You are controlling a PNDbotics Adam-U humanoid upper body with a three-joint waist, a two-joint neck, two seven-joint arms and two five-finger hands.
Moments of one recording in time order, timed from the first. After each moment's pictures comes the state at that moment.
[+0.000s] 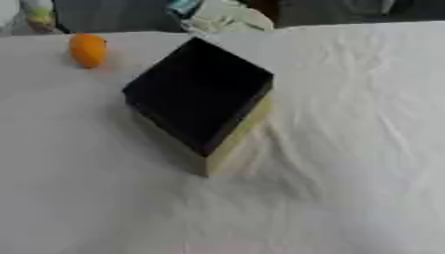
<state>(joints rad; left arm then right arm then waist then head) -0.32 0.50 0.26 -1.96 -0.09 -0.14 0.53 -0.29 -0.61 -0.12 -1.98 0.10 -0.07 -0.69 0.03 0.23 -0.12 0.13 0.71</state>
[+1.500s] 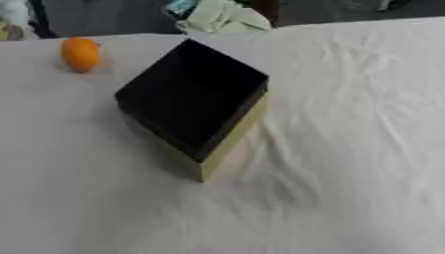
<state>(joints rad) -0.97 0.76 -0.07 -1.24 -0.37 0.09 0.26 -0.32 -0.61 -0.09 -1.98 0.09 -0.06 -0.66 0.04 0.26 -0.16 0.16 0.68</state>
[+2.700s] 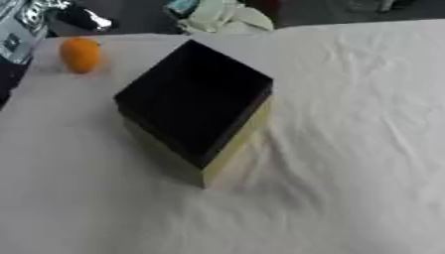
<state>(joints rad) -1.22 0.63 -0.18 -0.69 -0.73 0.05 -0.10 -0.35 -0.61 -0.08 -1.98 0.08 -0.07 -0.64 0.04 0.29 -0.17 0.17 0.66</state>
